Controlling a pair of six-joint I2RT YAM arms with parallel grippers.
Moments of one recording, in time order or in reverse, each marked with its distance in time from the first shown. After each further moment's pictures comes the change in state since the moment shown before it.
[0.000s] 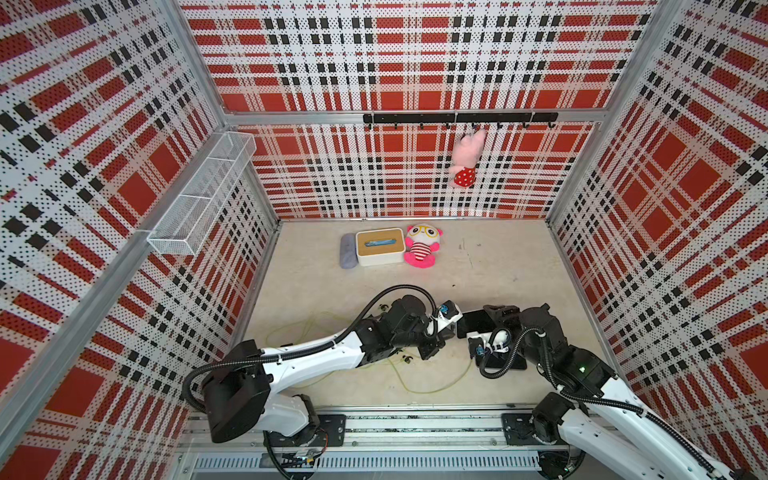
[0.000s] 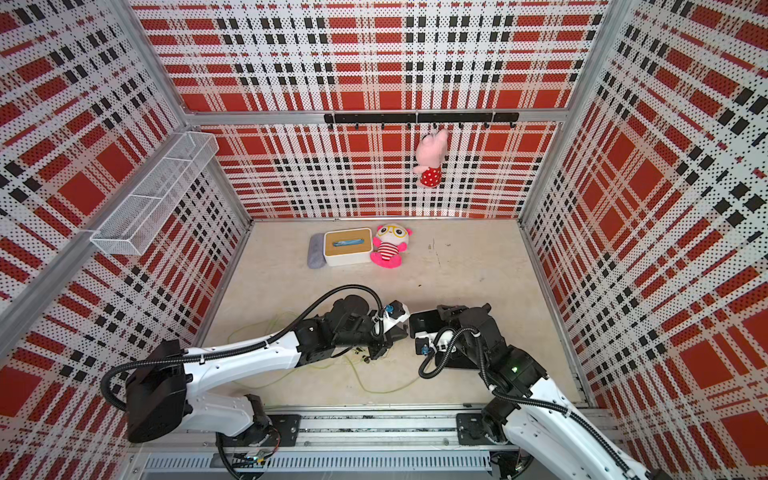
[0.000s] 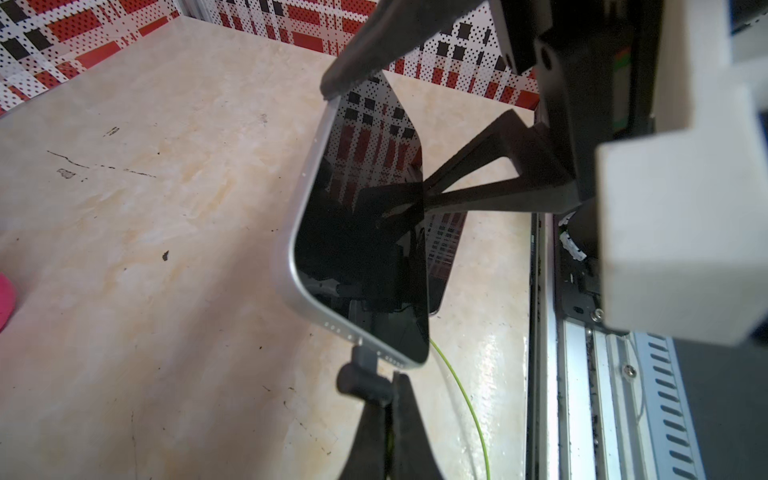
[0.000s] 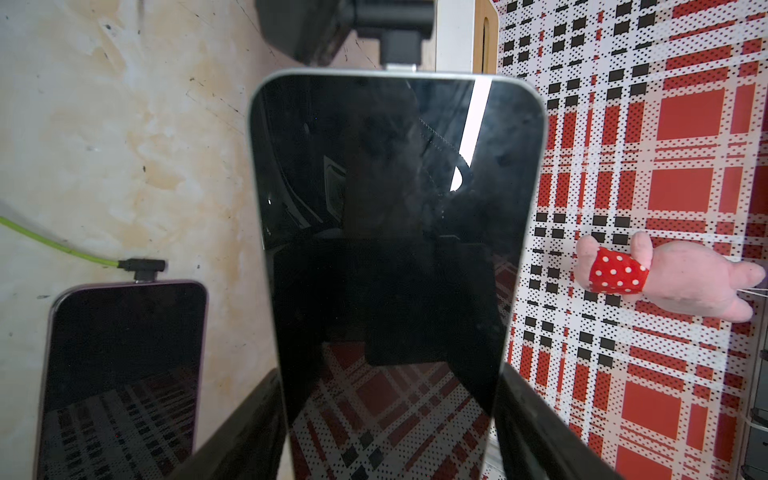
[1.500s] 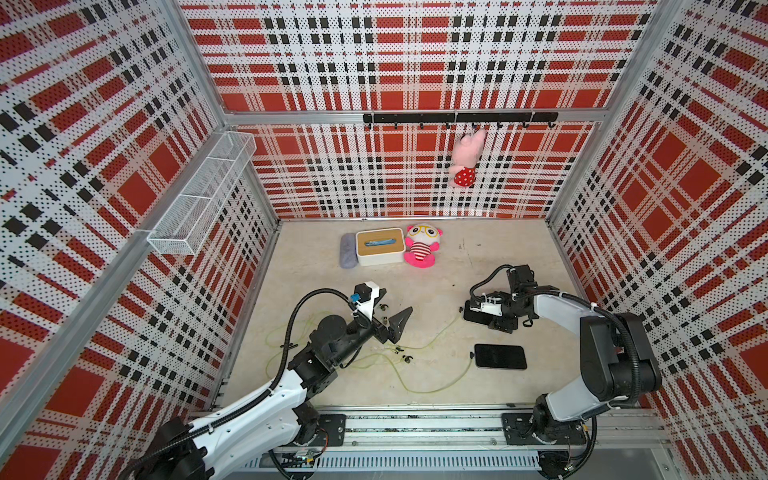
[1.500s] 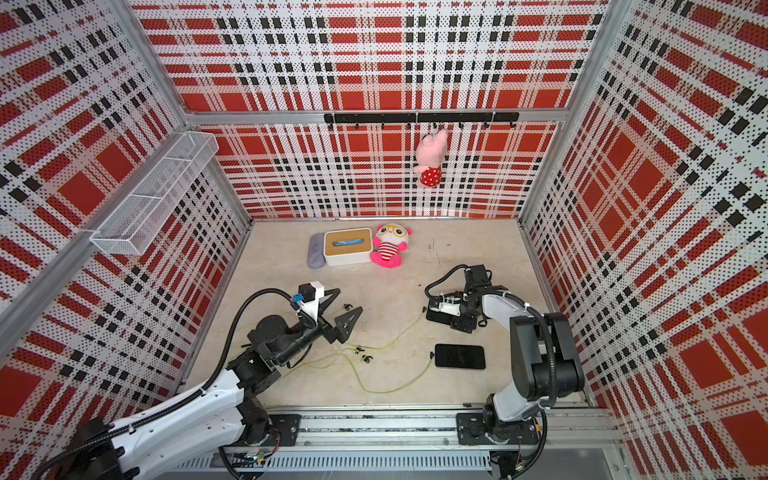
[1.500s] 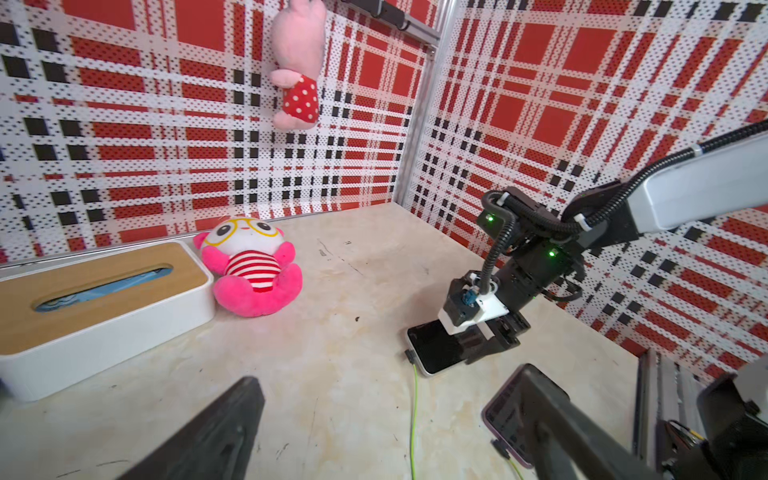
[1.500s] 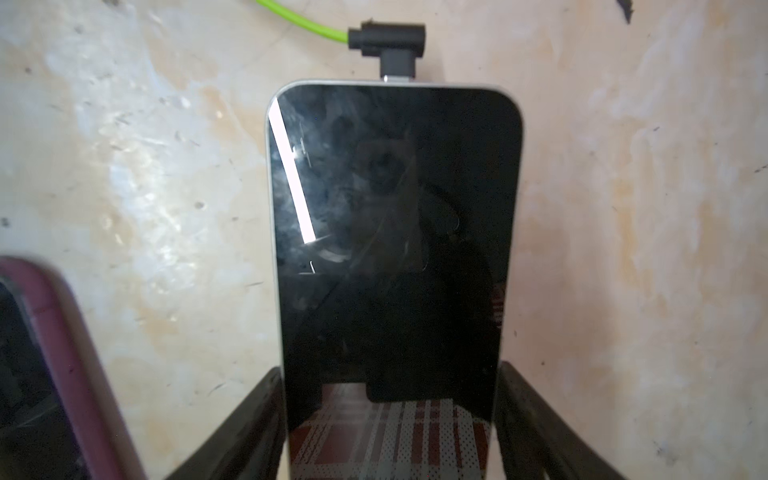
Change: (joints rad) left arm 0.278 -0.550 -0.473 0.462 -0.248 -0.295; right arm -0.540 0.954 0.241 0.072 -0.333 0.035
